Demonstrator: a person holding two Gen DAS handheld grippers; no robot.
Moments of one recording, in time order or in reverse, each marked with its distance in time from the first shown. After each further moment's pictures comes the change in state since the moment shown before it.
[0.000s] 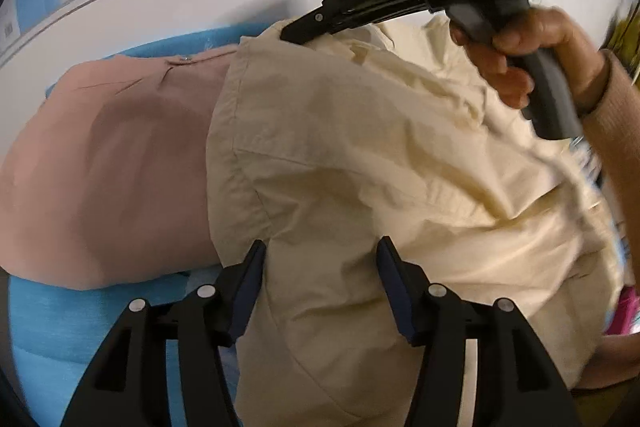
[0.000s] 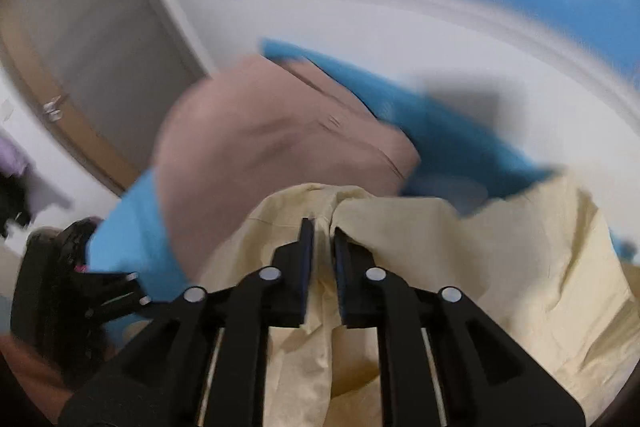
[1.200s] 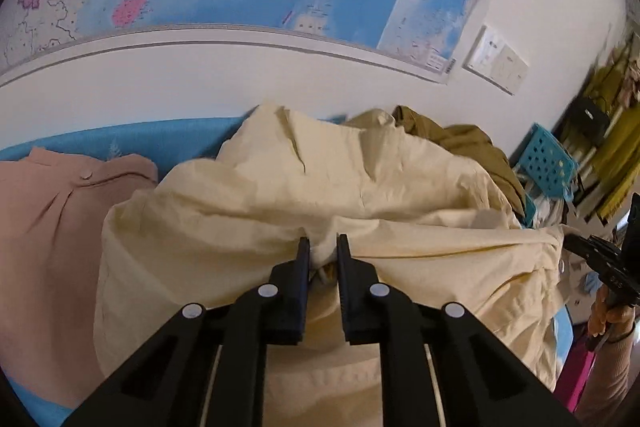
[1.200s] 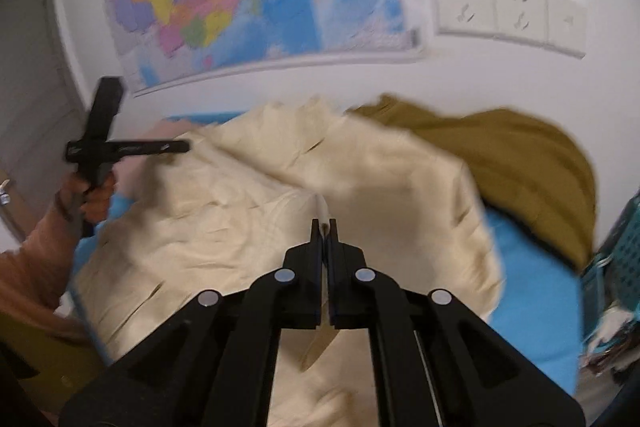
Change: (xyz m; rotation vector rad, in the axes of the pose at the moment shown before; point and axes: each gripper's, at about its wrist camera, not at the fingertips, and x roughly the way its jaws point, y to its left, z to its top) left arm 0.024 -0.060 0.122 -0.071 -0.122 -0.167; right arm -0.259 -0.041 -0.273 0.283 -0.419 -0.378
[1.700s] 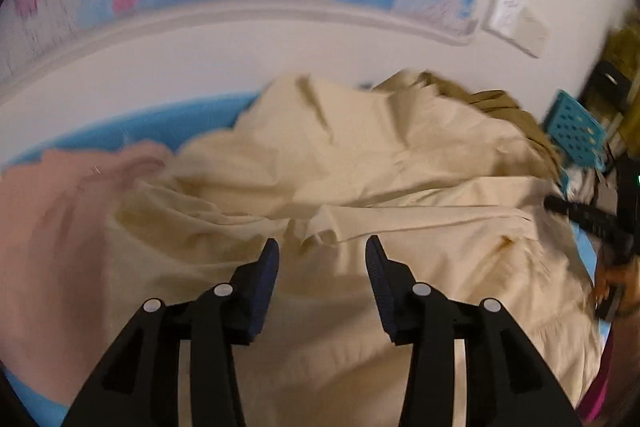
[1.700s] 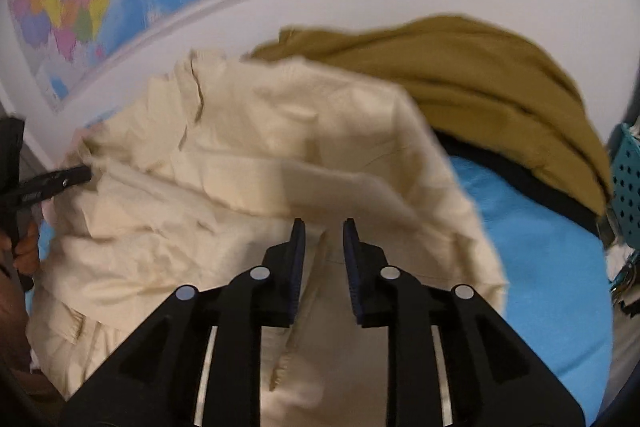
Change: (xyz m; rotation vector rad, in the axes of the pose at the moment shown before) left arm 0.002 0.002 -0.023 0.120 0.032 0.103; right arm 0.077 -0.060 -0.023 0.190 0.102 -0.133
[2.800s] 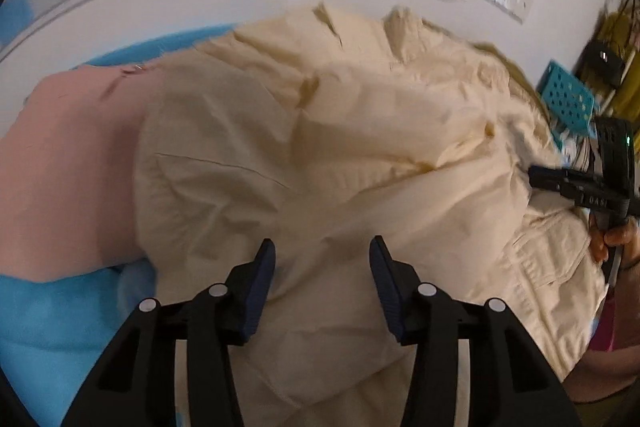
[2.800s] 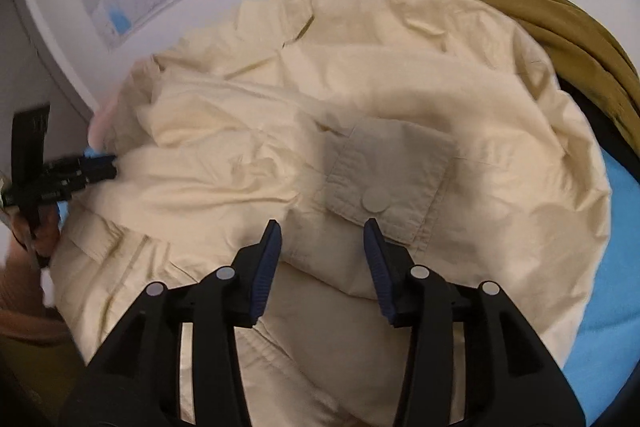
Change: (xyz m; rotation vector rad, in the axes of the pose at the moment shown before) left arm -0.043 0.011 -0.101 -0.051 0.052 0.003; right arm 0.008 0.051 -0.055 -0.114 0.142 0.159
